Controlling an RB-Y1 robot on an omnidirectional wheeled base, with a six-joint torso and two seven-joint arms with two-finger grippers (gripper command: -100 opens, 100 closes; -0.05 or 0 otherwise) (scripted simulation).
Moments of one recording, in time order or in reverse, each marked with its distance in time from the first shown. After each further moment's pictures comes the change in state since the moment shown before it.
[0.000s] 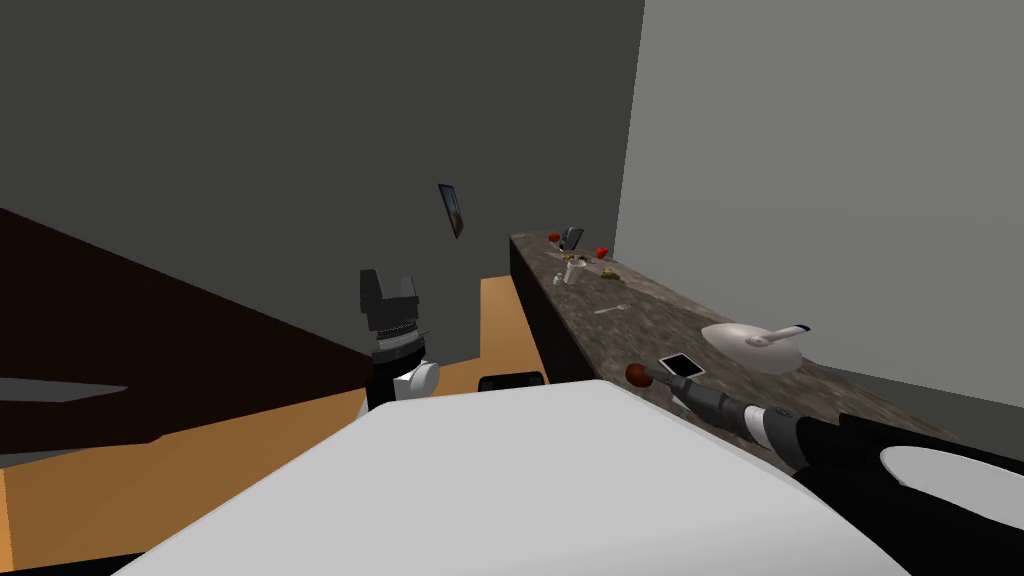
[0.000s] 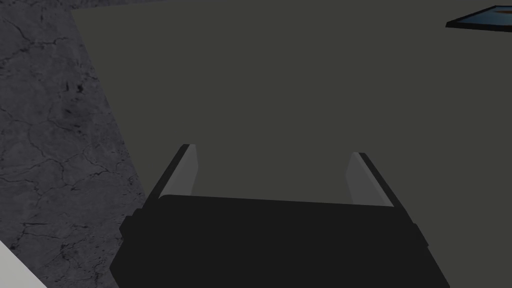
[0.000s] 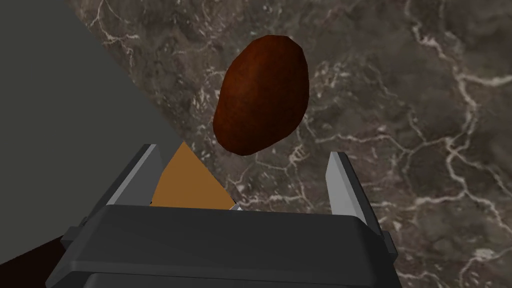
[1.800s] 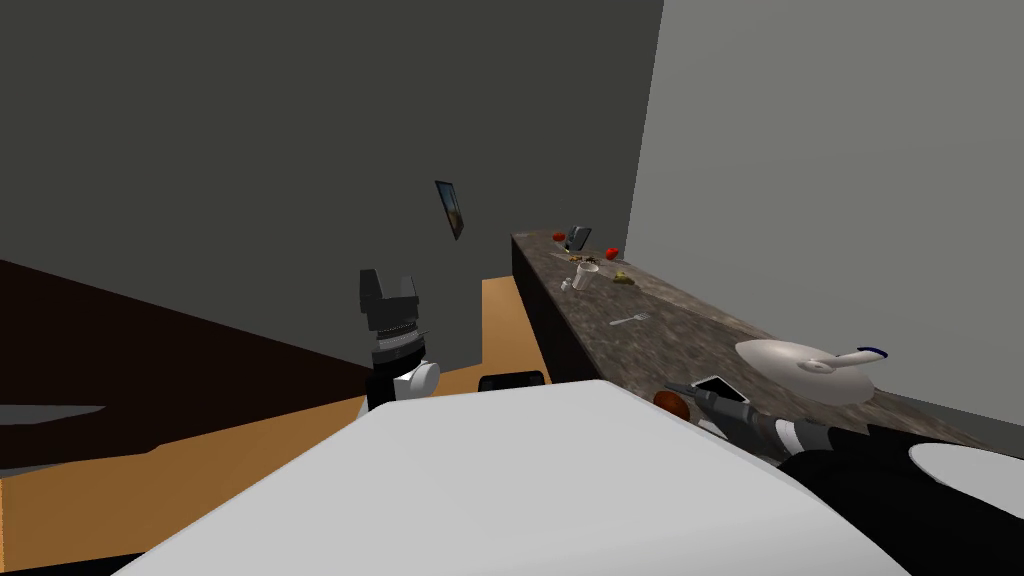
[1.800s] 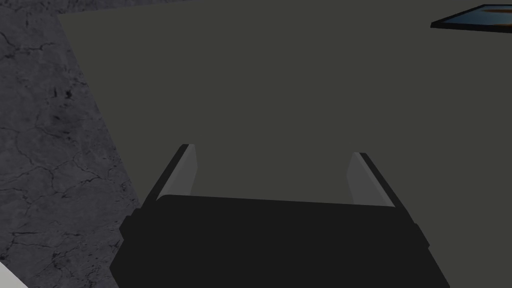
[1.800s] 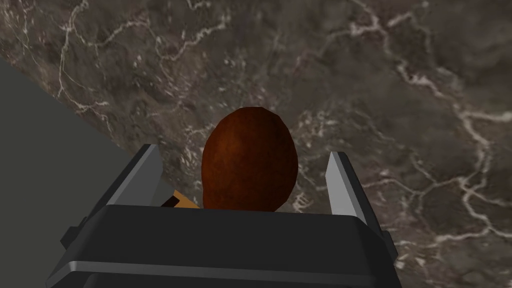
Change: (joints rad) left arm 0.000 0.000 0.000 0.000 0.000 0.000 0.000; right arm -0.188 0.037 -0.029 0.298 0.007 0.340 -0.094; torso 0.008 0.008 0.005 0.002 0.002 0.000
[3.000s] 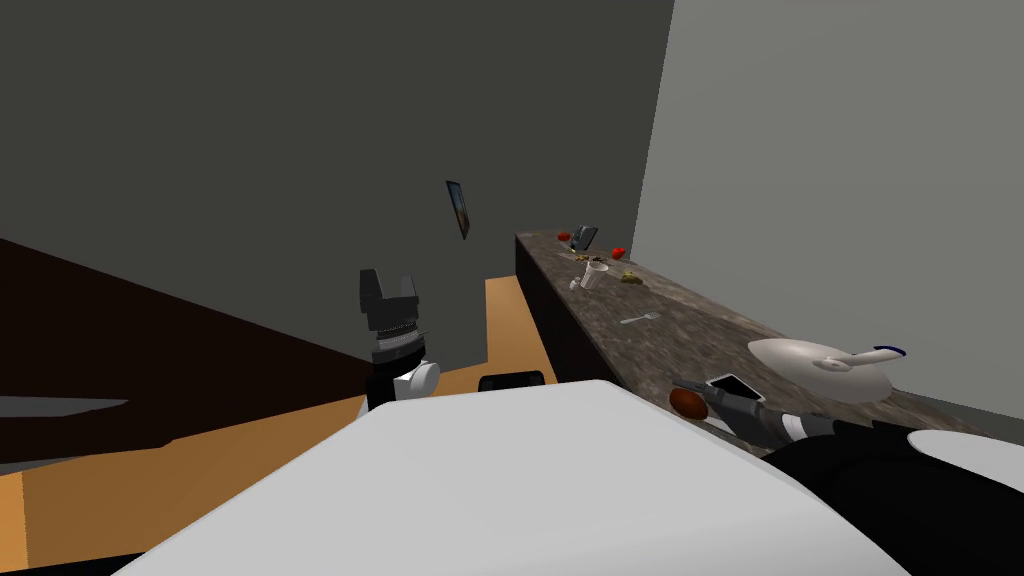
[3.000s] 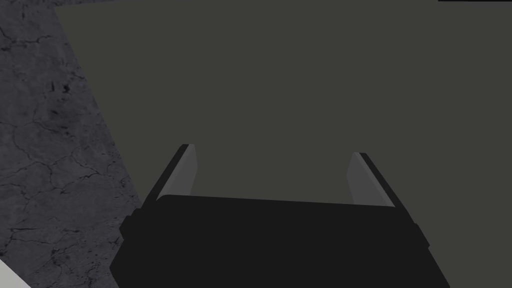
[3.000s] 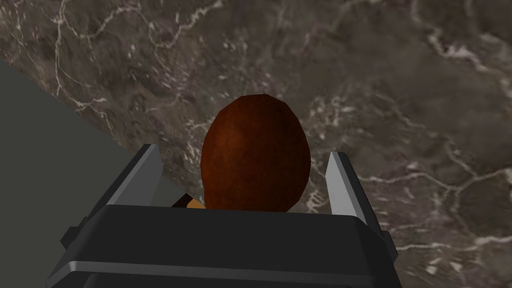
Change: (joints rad) left arm 0.000 0.000 0.000 0.000 0.000 0.000 0.000; right arm -0.321 0.103 -0.099 0.300 0.136 0.328 0.060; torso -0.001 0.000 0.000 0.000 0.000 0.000
